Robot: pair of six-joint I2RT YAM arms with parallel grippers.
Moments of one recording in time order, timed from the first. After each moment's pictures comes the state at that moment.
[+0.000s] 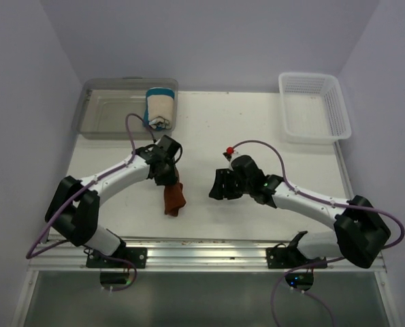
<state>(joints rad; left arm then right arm) -0.57 1.49 0.98 -0.65 -0.13 -0.72 0.77 1.31 0.70 -0.13 -0.16 0.66</state>
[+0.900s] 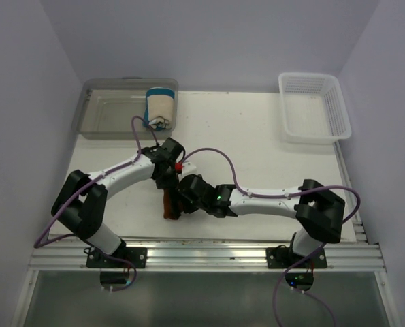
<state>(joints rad) -0.59 1.58 1.00 -0.69 -0.14 -0.72 1.19 1.65 1.04 -0.18 0.24 0.62</state>
